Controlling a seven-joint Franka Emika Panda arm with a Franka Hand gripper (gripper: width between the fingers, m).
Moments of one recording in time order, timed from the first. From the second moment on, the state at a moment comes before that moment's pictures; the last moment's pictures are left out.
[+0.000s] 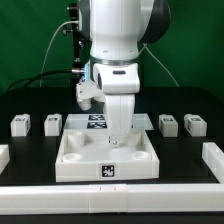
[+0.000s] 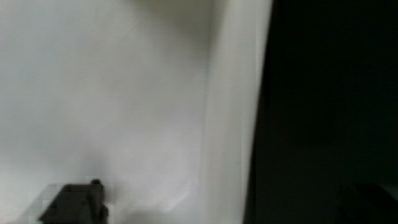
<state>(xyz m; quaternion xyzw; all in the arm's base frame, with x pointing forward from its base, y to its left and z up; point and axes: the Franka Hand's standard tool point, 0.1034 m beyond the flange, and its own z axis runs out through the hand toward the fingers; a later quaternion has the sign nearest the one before) 0.426 -0.014 0.011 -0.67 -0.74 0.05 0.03</state>
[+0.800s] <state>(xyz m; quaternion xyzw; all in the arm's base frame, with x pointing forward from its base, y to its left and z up) 0.426 -0.014 0.011 -0.67 -0.74 0.05 0.03</state>
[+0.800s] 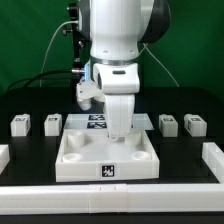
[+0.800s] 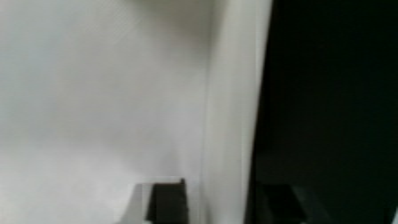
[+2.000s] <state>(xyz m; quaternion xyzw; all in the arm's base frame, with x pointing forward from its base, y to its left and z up) 0.442 0.009 0.014 -0.69 -0.72 0.04 0.03</state>
